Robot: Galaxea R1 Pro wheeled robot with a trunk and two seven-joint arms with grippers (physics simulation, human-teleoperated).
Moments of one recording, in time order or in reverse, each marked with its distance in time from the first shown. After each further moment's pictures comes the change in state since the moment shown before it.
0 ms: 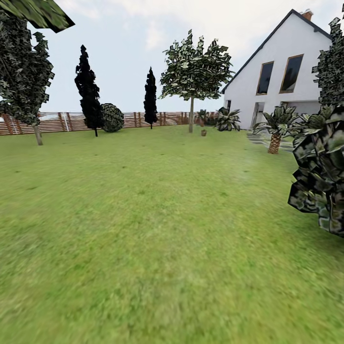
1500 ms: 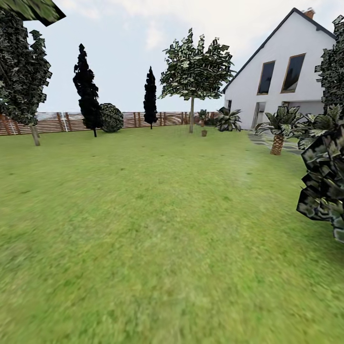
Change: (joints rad) left arm 0.000 0.000 0.000 0.000 0.001 -0.002 0.000; right arm 0.000 0.000 0.000 0.000 0.000 0.000 0.000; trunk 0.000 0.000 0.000
